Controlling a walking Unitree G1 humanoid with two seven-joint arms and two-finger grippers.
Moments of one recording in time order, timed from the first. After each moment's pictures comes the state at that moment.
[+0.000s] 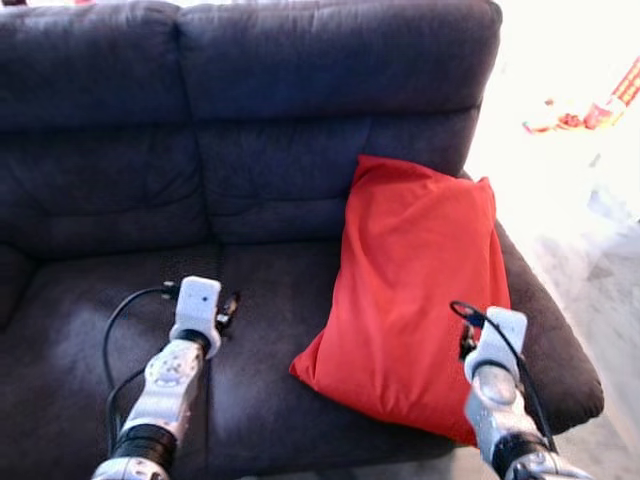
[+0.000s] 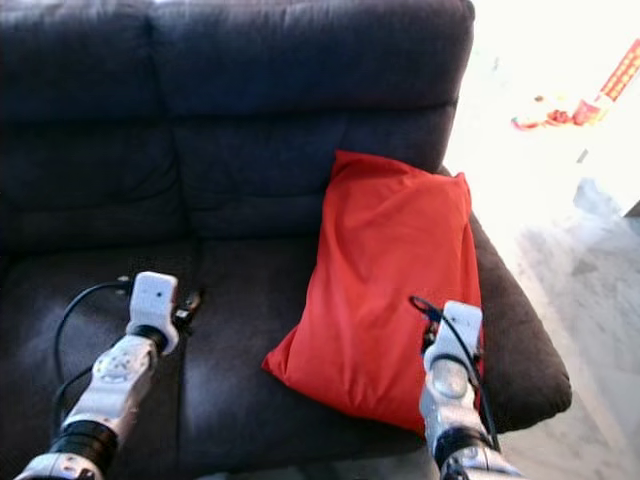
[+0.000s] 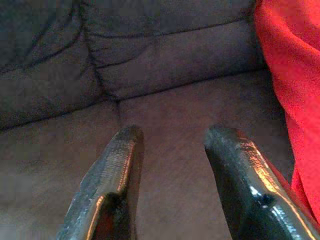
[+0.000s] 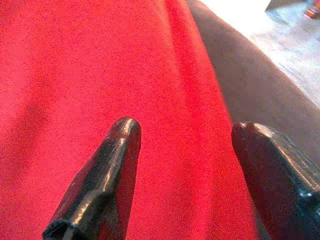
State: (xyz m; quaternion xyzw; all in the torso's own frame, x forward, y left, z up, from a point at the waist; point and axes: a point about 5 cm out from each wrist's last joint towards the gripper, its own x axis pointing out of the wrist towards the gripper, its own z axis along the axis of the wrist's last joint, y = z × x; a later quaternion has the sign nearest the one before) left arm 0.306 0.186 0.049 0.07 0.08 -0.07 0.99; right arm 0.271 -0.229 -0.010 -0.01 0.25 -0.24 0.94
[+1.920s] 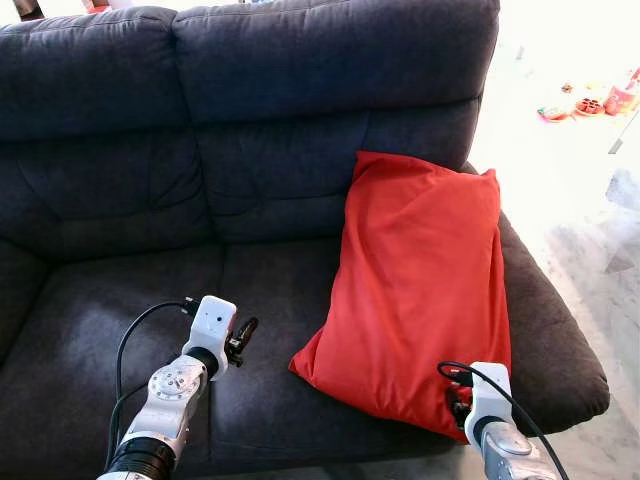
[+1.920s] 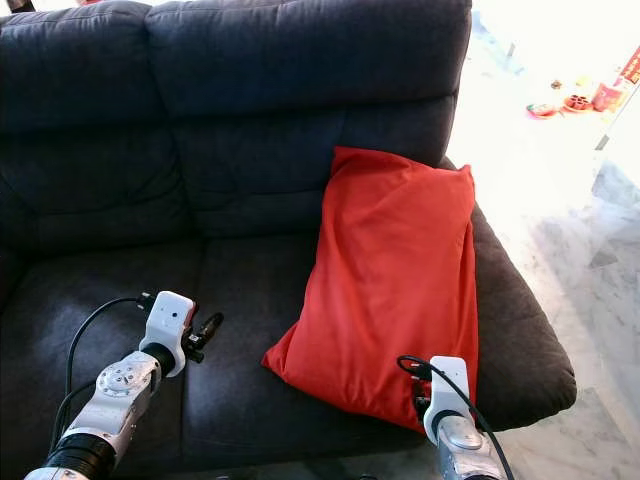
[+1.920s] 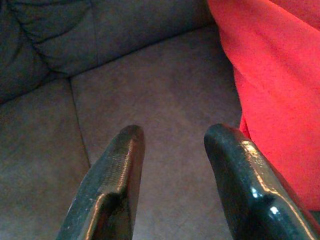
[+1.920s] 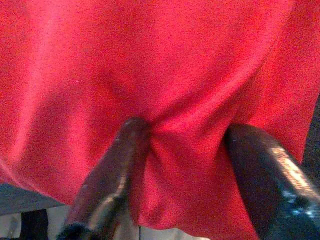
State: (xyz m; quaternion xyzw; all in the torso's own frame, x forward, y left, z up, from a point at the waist) left arm 0.292 0.173 0.032 0.09 0.14 -0.17 0.97; right arm 0.223 -0.225 -0.053 -0.02 0.39 -0.07 0.92
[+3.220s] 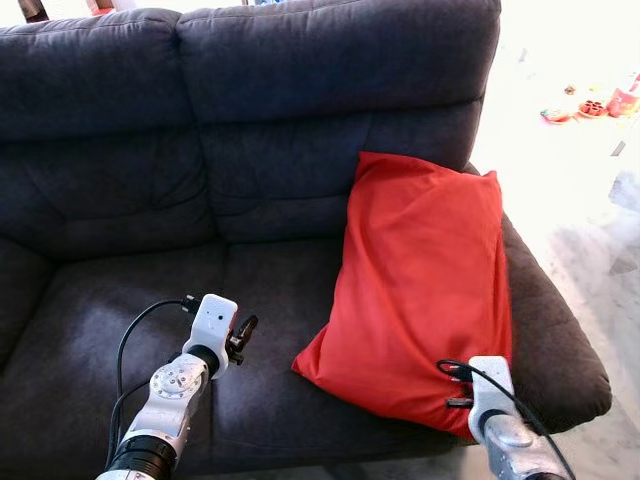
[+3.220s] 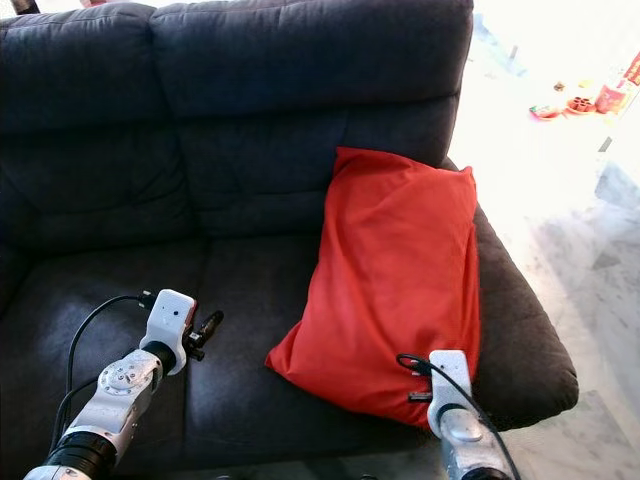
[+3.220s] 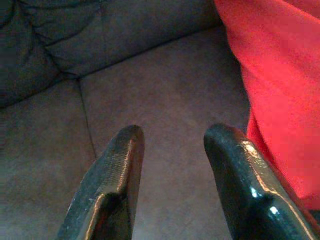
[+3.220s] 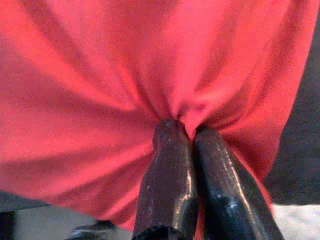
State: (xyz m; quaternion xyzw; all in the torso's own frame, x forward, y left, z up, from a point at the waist) left arm 0.295 0.173 0.034 0.10 0.13 -0.16 0.97; right arm 0.230 -0.241 -0.045 -0.09 0.39 -0.09 0.91
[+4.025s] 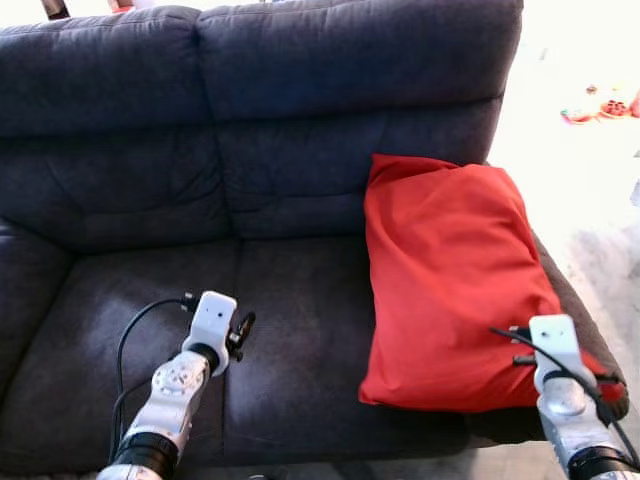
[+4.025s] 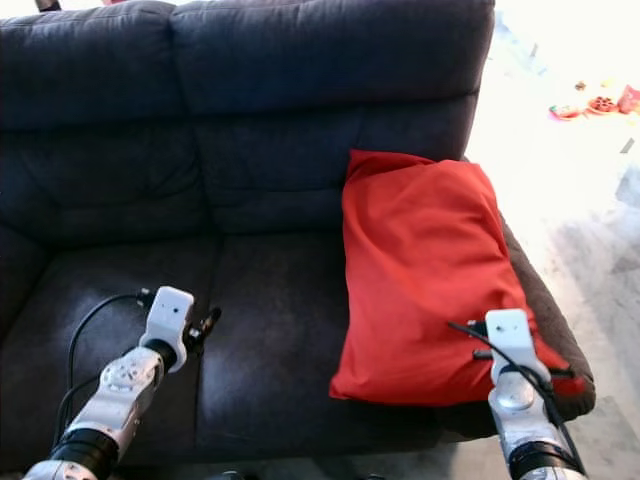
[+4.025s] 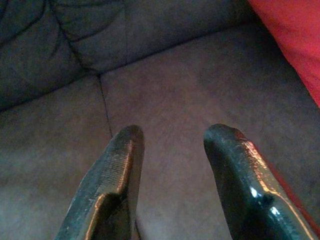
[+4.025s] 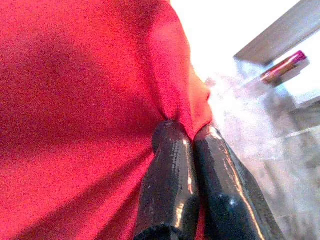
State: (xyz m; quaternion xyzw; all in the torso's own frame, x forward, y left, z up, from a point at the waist) left arm 0.300 0.172 0.037 0.10 0.12 -0.14 0.98; right arm 0.260 -0.309 0.019 -0.25 0.25 -0.24 0.90
